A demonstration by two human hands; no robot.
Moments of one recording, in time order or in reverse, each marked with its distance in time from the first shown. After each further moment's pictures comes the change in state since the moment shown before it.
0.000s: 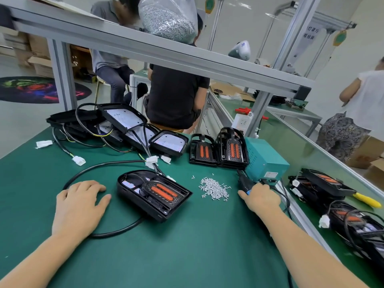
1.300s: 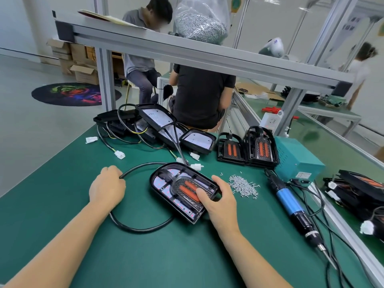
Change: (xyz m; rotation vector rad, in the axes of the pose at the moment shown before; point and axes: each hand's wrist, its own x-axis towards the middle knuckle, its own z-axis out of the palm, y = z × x) left_hand 0.027 -0.025 -0.018 -0.150 -0.062 -0.274; right_hand -0.137 -0.120 0.038 1.343 0.030 -0.497
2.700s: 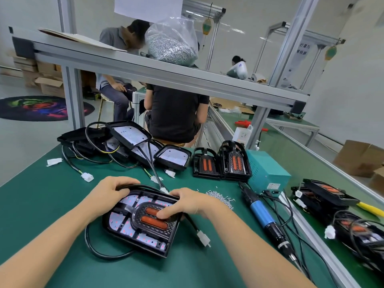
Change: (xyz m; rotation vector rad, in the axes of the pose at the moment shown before) left_hand 0.025 0.046 0.004 -0.511 -0.403 0.450; right_hand 0.068 -0.059 -0.009 -0.289 -0.846 0.278
